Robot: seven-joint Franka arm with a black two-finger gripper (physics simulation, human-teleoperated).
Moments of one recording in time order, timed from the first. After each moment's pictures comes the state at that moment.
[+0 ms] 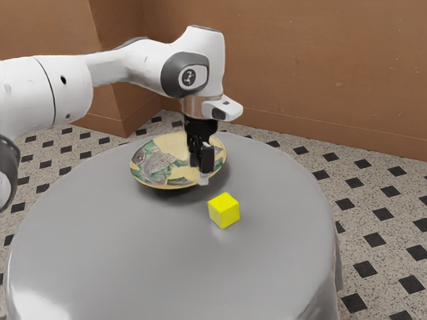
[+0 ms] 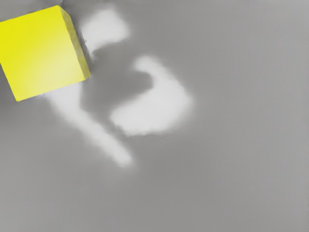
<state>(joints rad) -0.19 0.39 -0.08 -1.43 0.01 1.57 0.50</state>
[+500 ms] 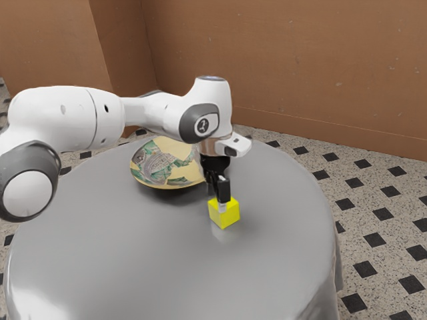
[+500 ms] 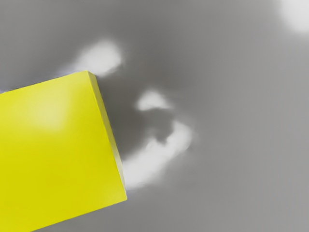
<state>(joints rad) -0.17 0.57 -0.07 -1.47 -0.04 1.87 0.53</state>
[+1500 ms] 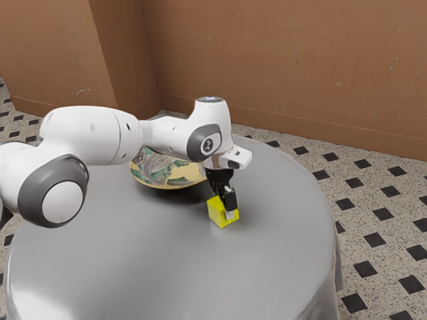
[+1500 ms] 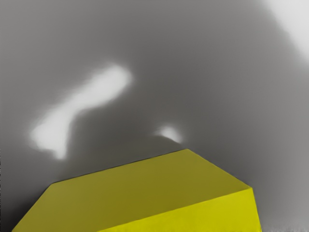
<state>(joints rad) -0.16 0.76 -0.03 -1.36 -0.08 2.03 0.55</state>
